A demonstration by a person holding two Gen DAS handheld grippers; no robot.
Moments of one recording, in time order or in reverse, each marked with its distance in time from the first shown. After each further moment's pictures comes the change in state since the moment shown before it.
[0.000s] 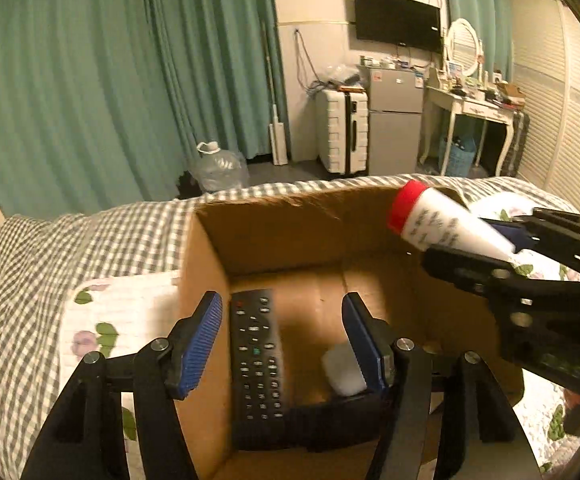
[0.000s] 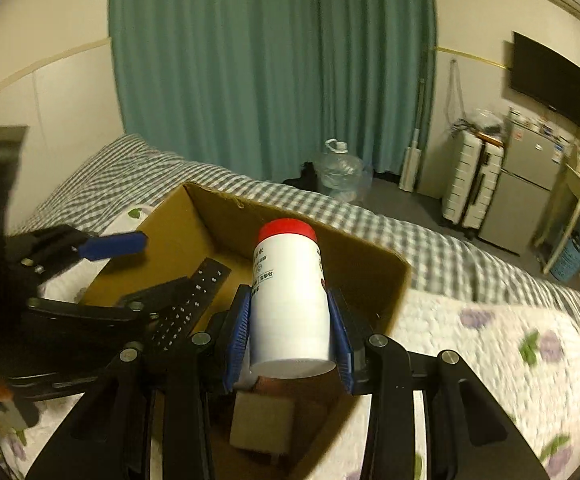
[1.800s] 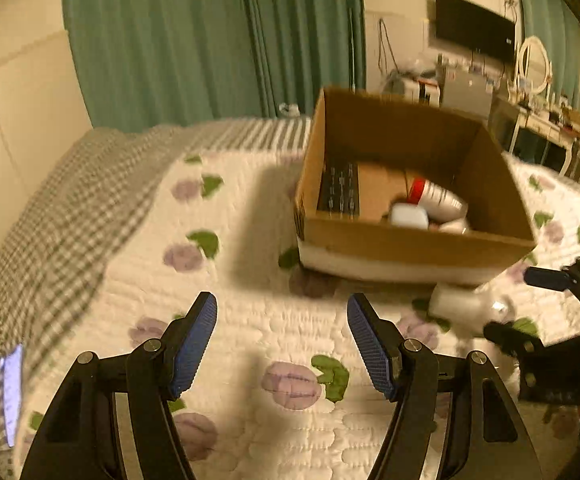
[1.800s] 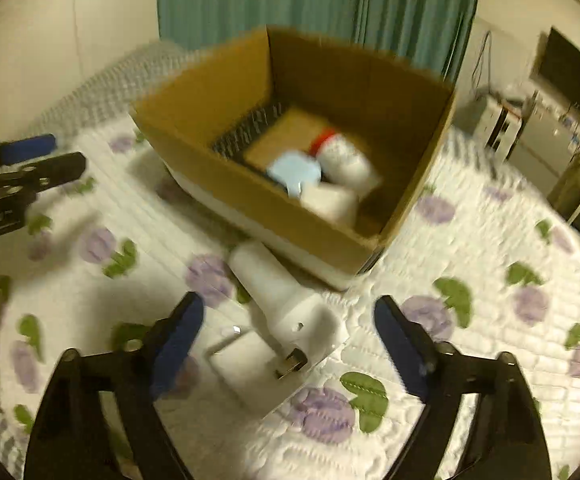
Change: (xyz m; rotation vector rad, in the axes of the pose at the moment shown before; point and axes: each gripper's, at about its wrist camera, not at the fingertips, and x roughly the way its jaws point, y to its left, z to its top) left arm -0.092 0.016 -0.136 -0.206 0.098 0.208; right arm -0.037 0.050 -0.136 -0.107 0.278 -0.003
